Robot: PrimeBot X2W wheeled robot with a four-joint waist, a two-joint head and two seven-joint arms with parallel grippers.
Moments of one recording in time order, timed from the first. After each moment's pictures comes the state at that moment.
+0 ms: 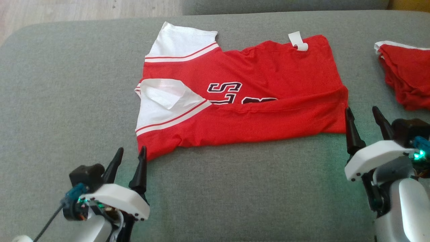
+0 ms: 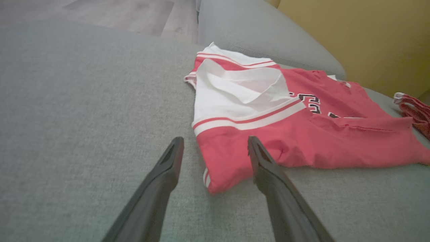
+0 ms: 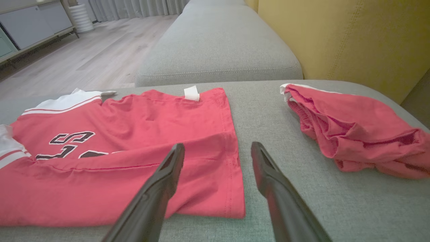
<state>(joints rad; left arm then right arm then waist) -0.20 0.37 -0.58 0.23 -0.77 0.15 -0.09 -0.19 -0.05 -0.11 0.18 0.07 0.12 0.16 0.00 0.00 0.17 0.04</state>
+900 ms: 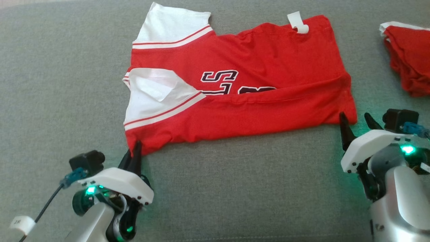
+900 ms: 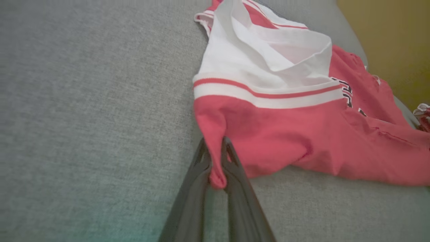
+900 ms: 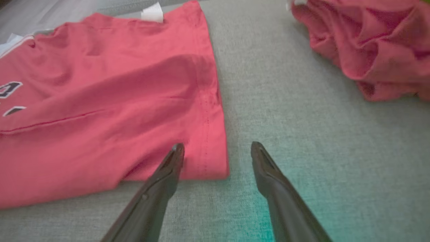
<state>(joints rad) -0.24 0.30 -0.53 0.27 -0.93 0.17 0.04 -0.29 -0.05 -0.15 0.36 0.08 0.12 0.28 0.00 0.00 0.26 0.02</state>
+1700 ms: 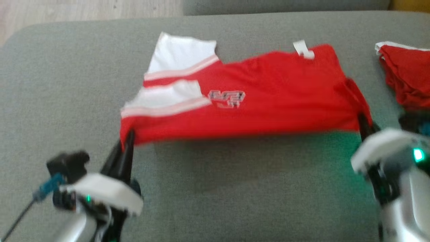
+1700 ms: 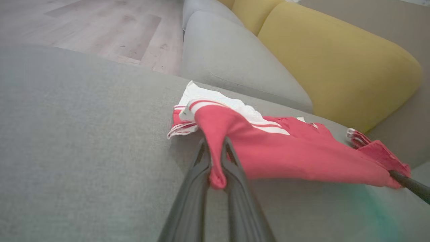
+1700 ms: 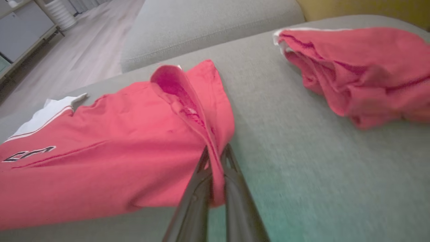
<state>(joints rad) -0.14 0.46 -0.52 -0.11 -0.88 0.23 0.05 -0.26 -0.05 -0.20 0.32 0.22 0.12 0.33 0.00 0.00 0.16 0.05</state>
